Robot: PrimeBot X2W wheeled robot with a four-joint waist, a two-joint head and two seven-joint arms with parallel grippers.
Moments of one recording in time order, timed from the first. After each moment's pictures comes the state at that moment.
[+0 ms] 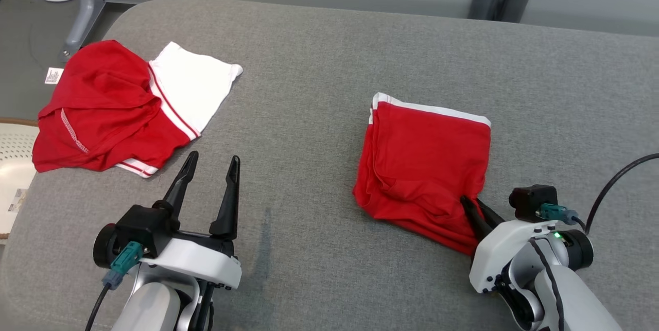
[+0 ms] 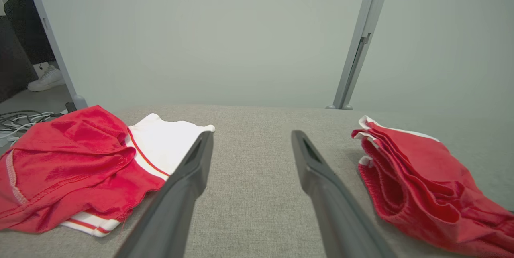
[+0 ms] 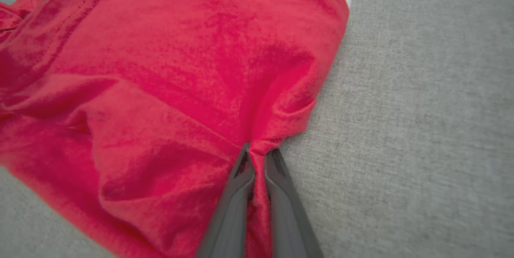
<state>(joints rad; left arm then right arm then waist) -0.21 0.17 -0.30 0.20 -0.38 0.04 -0.25 -0.35 -0.05 0.21 0.61 0.28 0.13 0.06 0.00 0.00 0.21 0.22</state>
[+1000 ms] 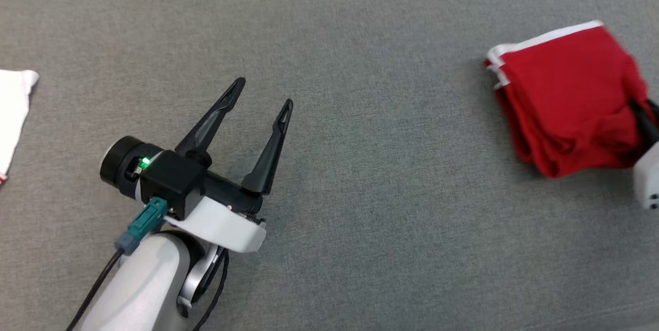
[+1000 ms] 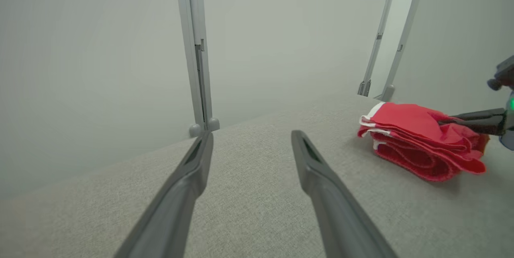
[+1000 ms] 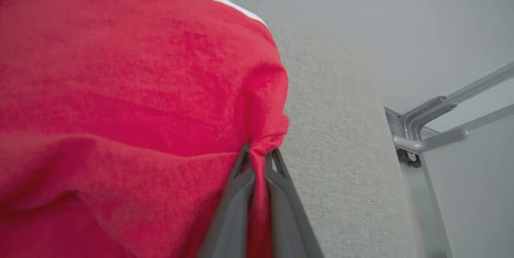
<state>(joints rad) -0.35 0.25 -0.41 -0.05 -0.29 0.00 -0.11 -0.62 -0.54 0.37 0.71 0.26 0.13 -0.09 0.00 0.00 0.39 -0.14</state>
